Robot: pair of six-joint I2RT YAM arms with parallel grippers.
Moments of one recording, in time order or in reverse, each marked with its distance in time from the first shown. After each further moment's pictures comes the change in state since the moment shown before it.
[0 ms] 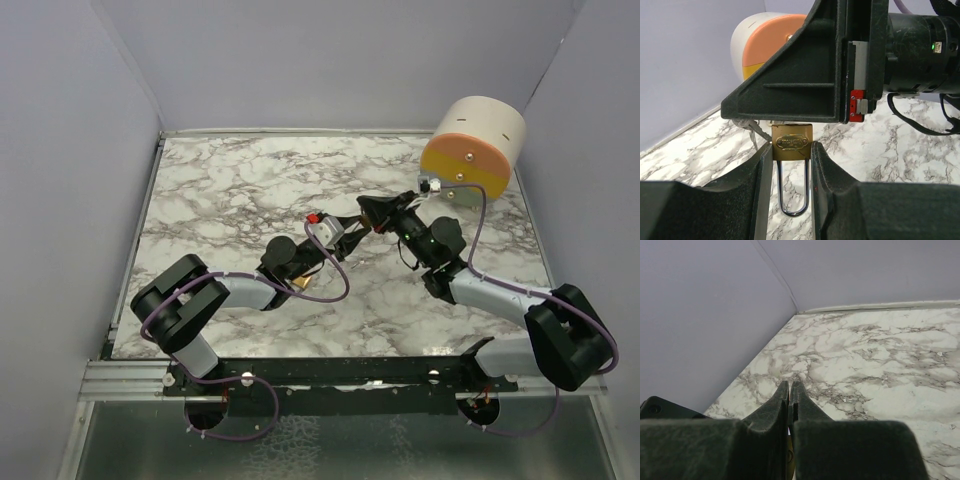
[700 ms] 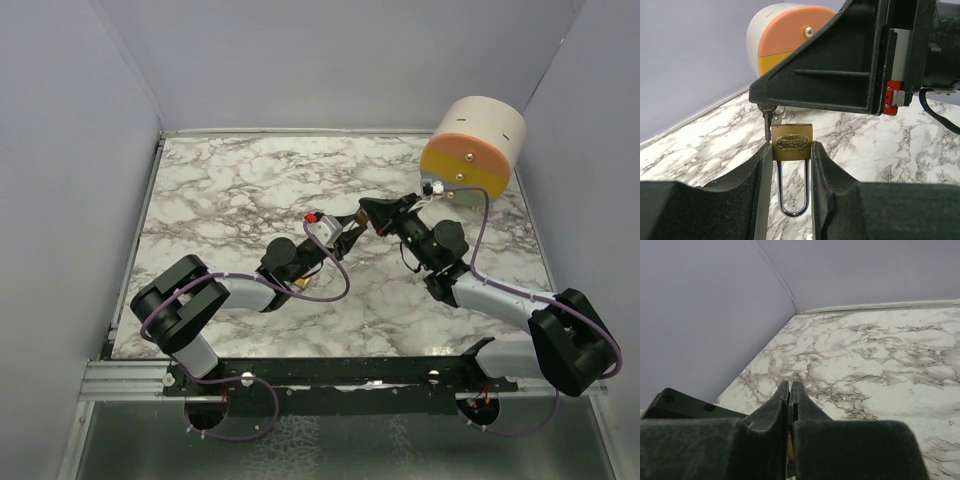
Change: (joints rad) left arm -0.004 -0.002 -0.018 -0.005 -0.084 0.001; right arm 0.000 -0.034 -0.027 -0.002 0.001 0.000
